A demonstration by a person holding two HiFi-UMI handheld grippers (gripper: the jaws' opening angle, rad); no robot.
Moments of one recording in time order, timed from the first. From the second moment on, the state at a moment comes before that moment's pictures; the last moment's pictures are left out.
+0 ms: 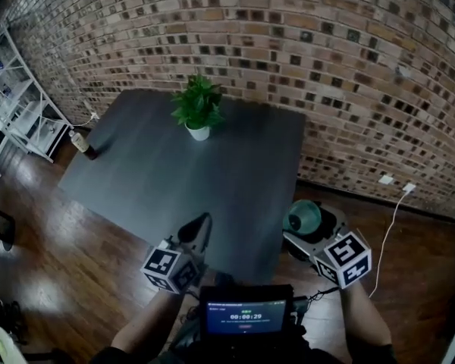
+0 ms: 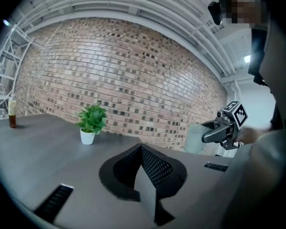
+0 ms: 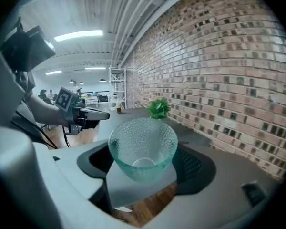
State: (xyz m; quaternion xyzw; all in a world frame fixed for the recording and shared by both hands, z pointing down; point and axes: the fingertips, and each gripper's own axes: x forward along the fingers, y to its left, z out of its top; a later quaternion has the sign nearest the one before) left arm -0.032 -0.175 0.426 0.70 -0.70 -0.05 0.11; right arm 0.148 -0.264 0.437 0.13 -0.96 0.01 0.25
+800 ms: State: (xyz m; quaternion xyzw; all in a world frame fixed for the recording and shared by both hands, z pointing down) left arm -0.183 -0.063 0.446 0.69 -0.72 -0.04 0.10; right arm -0.027 -0.144 0.455 0.09 -0.96 0.03 0.25
